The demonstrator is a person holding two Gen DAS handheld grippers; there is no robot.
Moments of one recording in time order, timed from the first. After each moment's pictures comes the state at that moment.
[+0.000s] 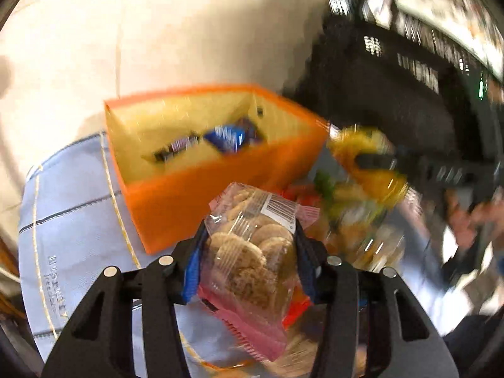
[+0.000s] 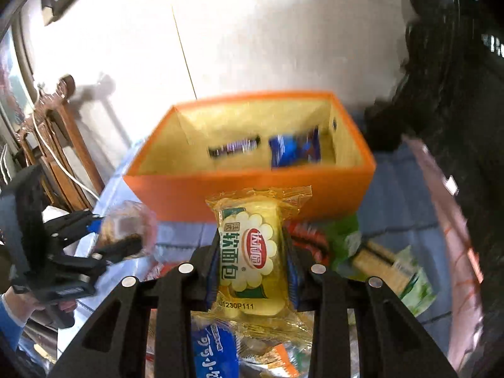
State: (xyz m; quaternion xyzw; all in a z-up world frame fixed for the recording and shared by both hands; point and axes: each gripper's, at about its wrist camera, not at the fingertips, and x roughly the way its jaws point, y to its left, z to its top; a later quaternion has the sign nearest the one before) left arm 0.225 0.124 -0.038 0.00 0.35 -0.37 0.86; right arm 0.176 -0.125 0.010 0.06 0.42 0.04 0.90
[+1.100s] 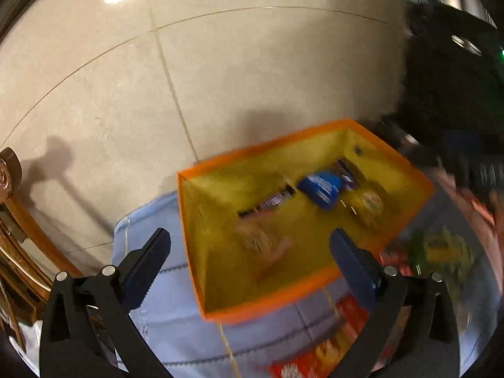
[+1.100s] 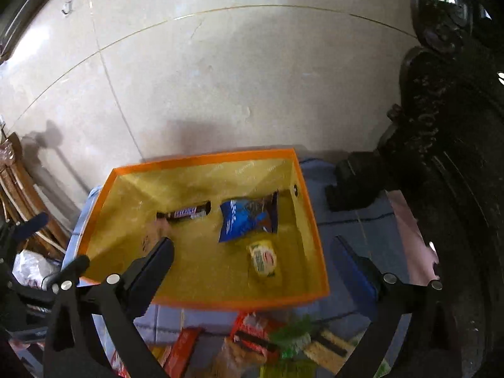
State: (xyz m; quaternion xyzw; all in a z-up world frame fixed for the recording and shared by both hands) left arm 0.283 0.057 0.008 0.15 0.35 -0.16 0.91; right arm 0.280 -0.183 0.028 0.05 0.43 -0.02 0.90
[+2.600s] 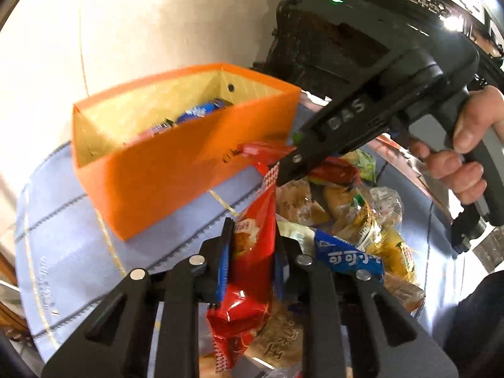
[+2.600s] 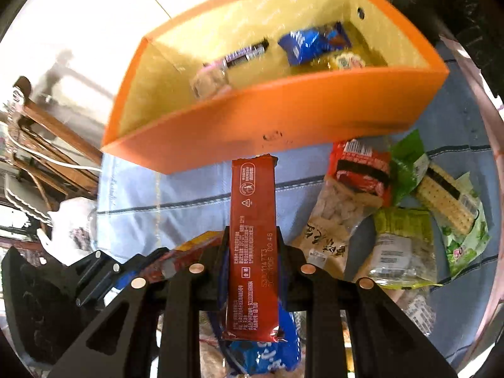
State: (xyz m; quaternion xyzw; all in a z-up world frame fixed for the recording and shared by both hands) left arm 0.184 0.083 -0.058 0.11 0.36 -0.39 0.84; right arm 0.237 -0.108 -0.052 0.17 0.62 0.05 0.77
